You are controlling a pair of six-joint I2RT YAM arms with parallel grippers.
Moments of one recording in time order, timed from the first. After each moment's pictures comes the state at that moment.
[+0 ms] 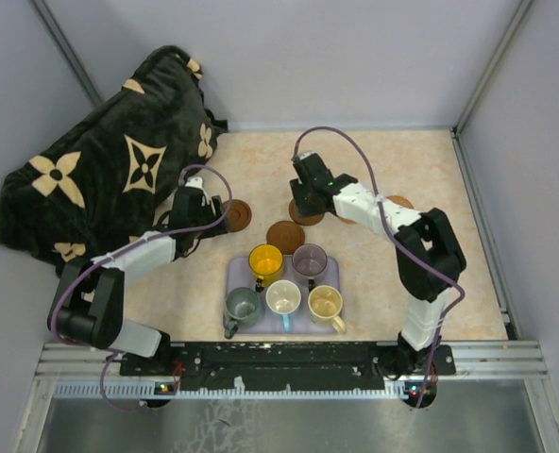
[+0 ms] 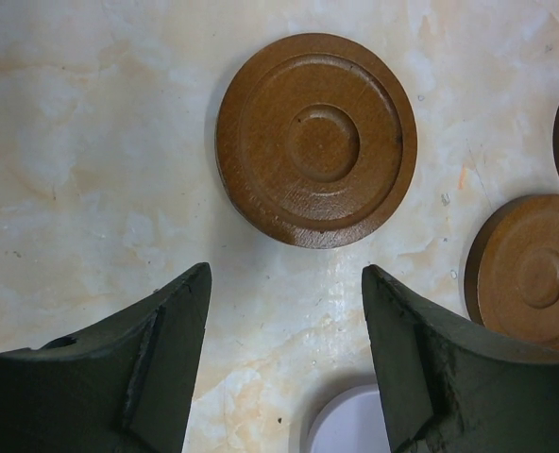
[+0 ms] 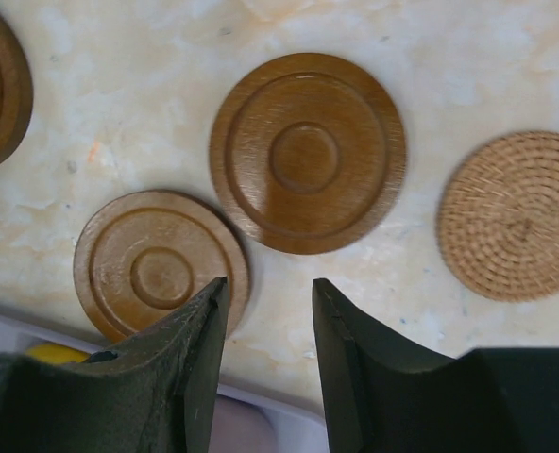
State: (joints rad) left arm -0.33 1.45 0.73 0.03 -0.09 -0.42; right arm 0.61 1.82 1.38 -0.47 0.14 0.26
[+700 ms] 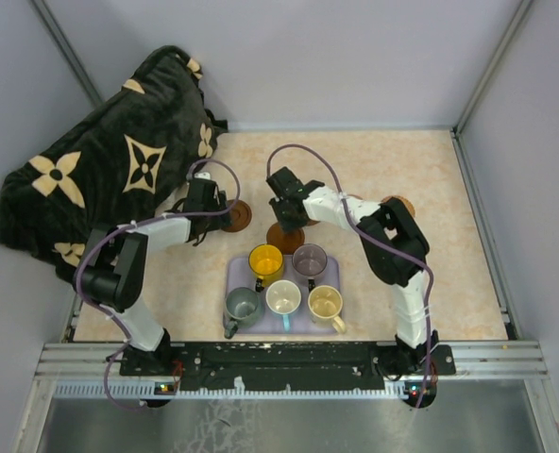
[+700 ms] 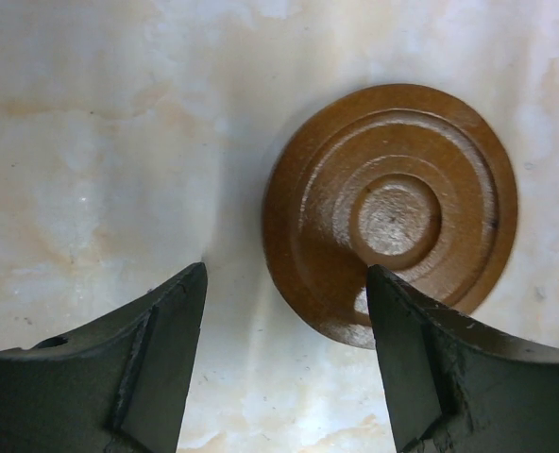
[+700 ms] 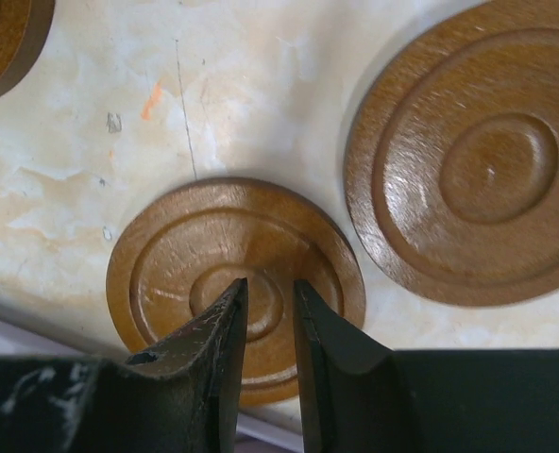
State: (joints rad) left arm -0.33 1.70 0.88 0.01 -0.21 -0.42; right arm 0.71 2.05 1.51 -0.54 0.09 0.25
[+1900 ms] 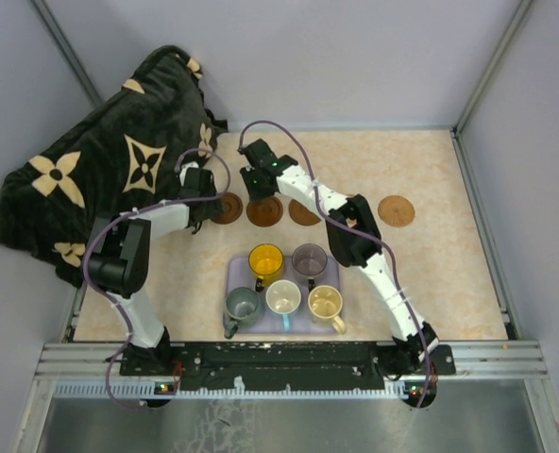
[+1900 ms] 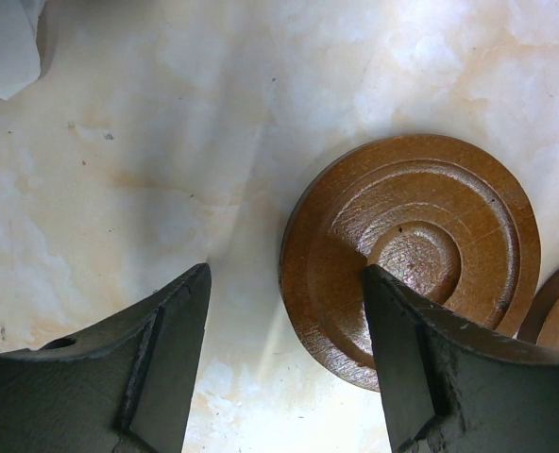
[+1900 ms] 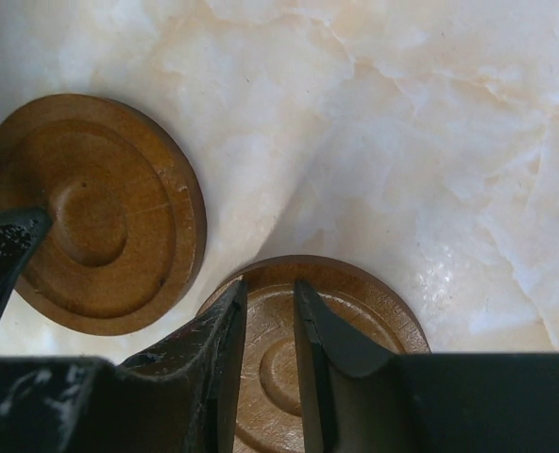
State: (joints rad) left arm -0.26 1.81 1.03 -0.05 -0.33 -0.49; right arm 0.69 2.56 2.32 -0.67 -0.04 0.23
